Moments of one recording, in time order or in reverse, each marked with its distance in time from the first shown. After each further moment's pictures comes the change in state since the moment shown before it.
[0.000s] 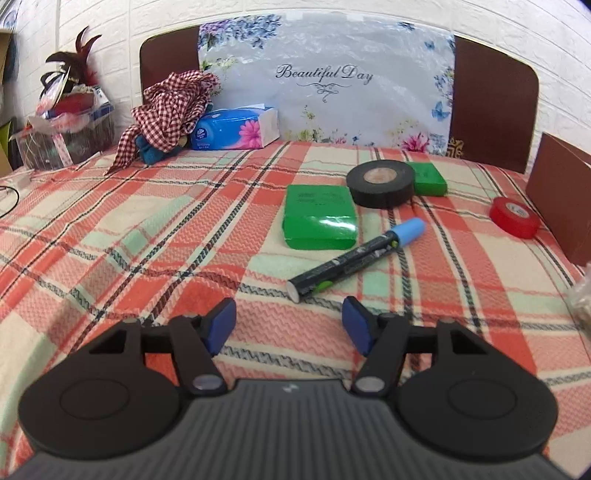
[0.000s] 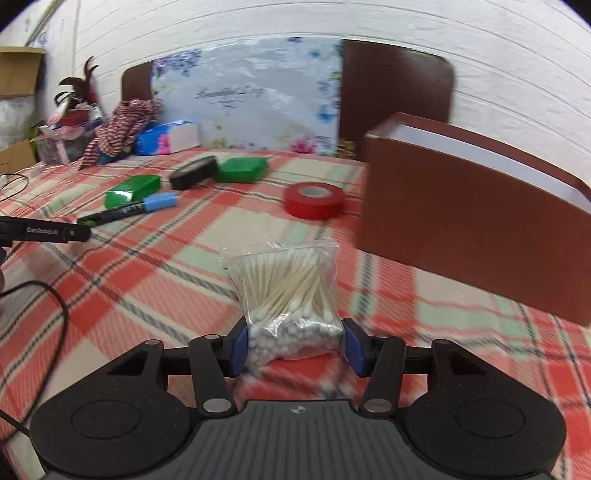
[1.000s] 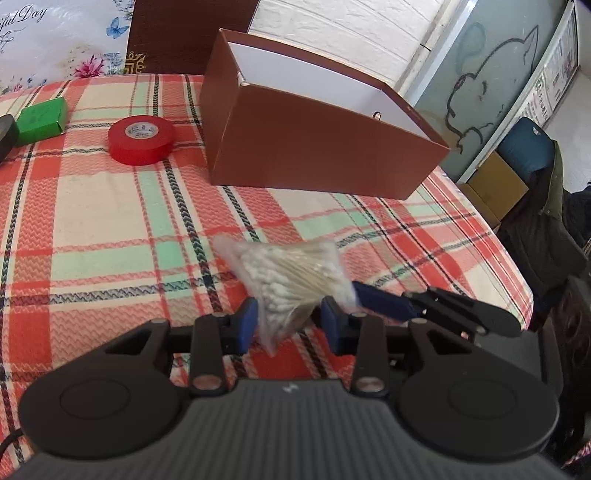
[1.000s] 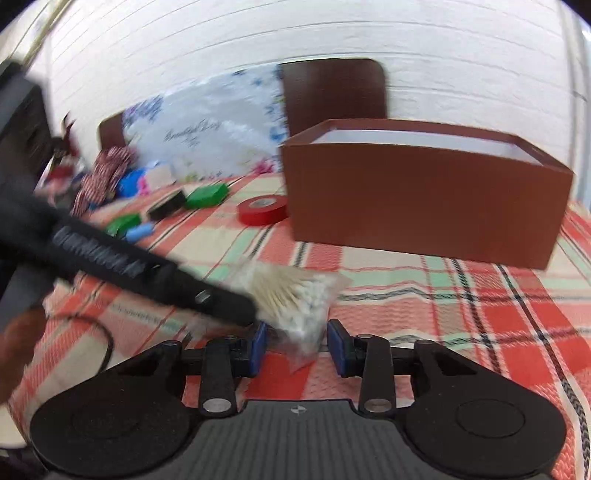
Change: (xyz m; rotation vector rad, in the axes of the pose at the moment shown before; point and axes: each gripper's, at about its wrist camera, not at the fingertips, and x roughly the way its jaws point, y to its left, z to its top) left arm -0.033 -0.197 0.012 0.171 0.325 -0.752; right arm -0.030 -0.053 -0.026 0.183 -0.088 0.021
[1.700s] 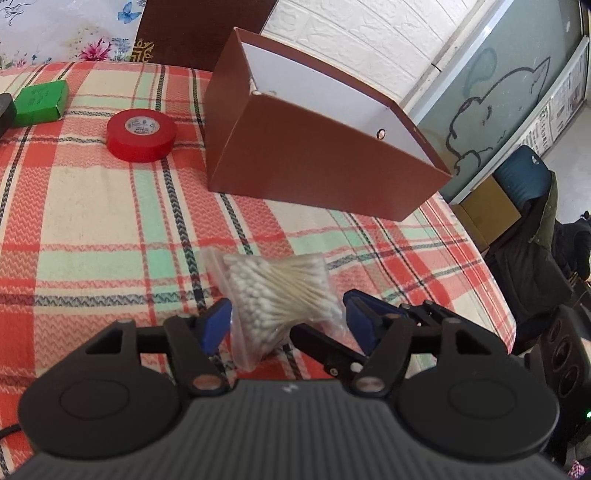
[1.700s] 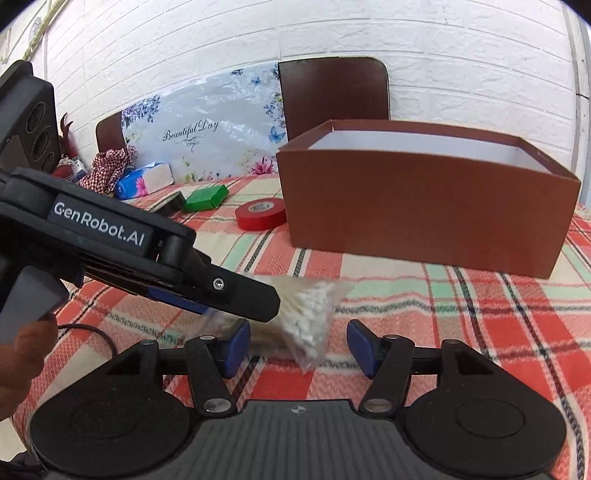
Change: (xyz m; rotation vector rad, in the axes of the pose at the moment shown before) left arm 0.009 0.008 0.014 -0.105 -0.012 -0.054; right arm 0.009 0.003 0.008 -0.035 0.013 0.001
